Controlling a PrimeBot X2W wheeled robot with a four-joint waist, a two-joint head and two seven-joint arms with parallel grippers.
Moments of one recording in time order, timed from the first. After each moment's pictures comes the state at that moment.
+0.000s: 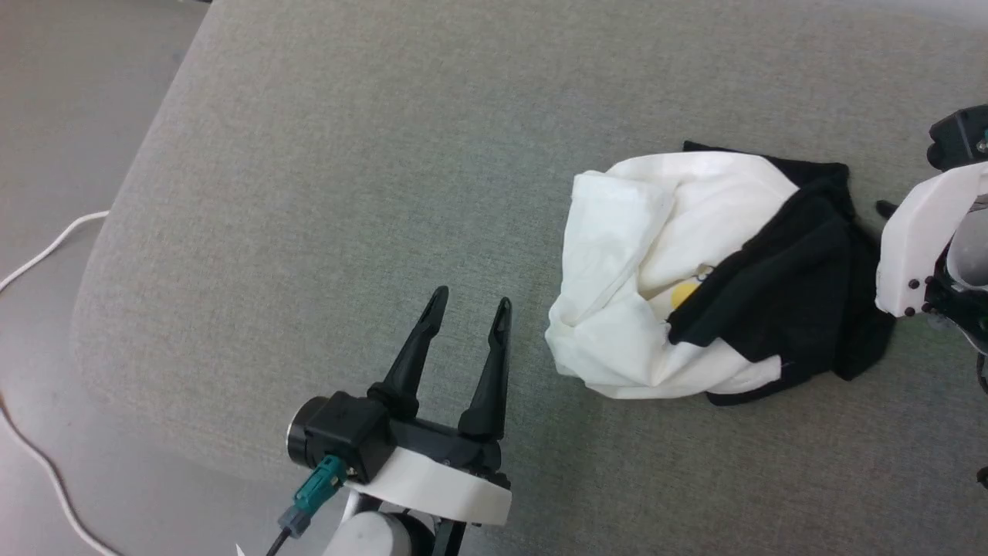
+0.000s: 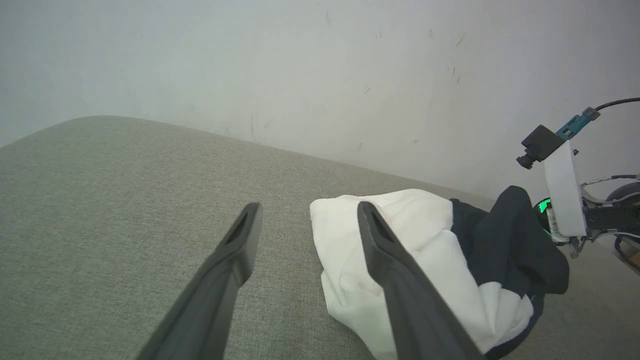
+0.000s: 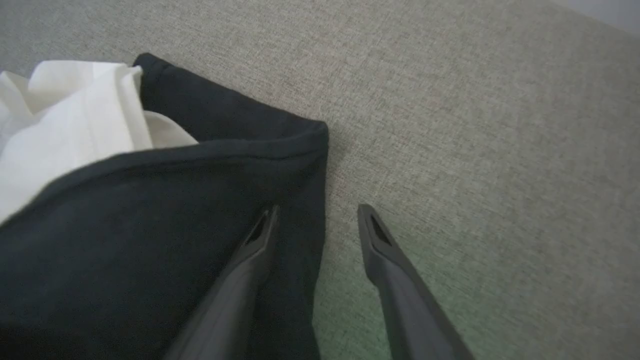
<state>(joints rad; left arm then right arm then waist) -0.10 0.05 -0.42 -0.07 -0.32 0.07 -0.26 -0.60 -0.45 0.16 0.37 0.50 0.13 0.67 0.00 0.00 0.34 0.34</state>
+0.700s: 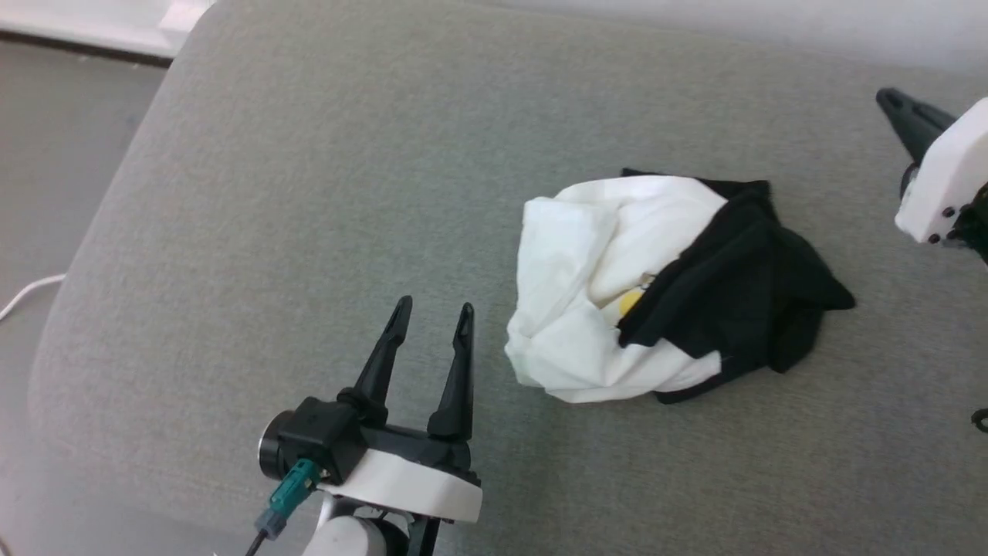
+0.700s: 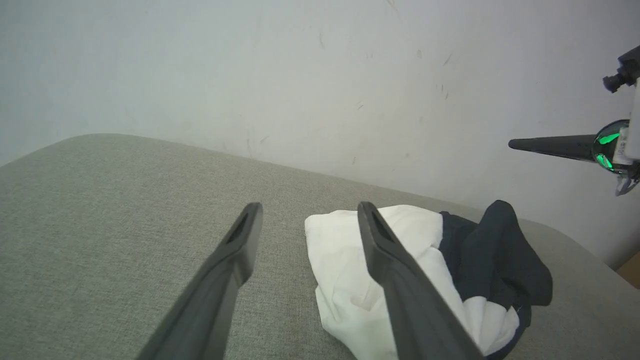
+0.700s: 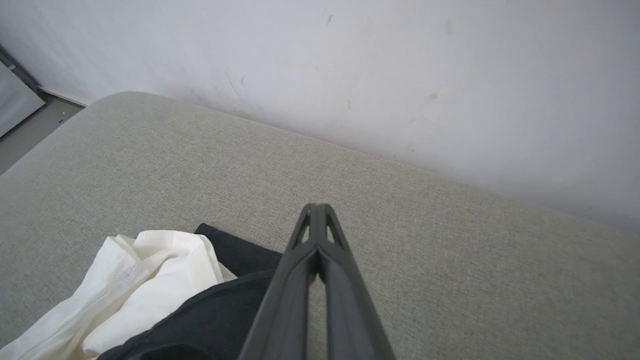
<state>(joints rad) -0.08 0.05 -0.35 -0.05 -0.31 0.06 -0.26 -0.68 -0.41 0.08 0.28 0.50 0.13 0.52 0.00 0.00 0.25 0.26</state>
